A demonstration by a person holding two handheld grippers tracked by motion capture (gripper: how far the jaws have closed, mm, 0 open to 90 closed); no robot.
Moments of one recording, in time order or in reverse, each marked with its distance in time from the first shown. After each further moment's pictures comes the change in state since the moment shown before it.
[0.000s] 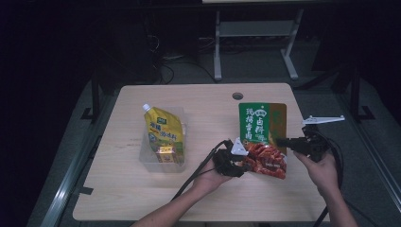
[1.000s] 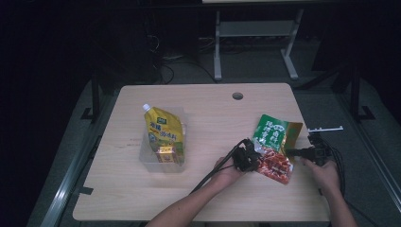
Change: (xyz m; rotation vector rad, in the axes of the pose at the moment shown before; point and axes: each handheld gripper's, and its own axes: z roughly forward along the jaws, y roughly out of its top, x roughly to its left) left arm 0.001 0.024 0.070 0.127 0.015 0.025; right arm -0.094 -0.053 0.037 0.133 -0.016 0.275
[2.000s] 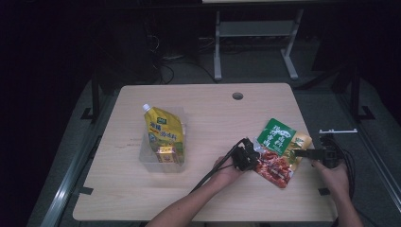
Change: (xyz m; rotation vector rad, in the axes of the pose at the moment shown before) left arm 0.002 -0.001 -0.001 0.004 0.014 0.008; right arm -0.016 -0.009 -0.023 -0.042 -0.156 0.045
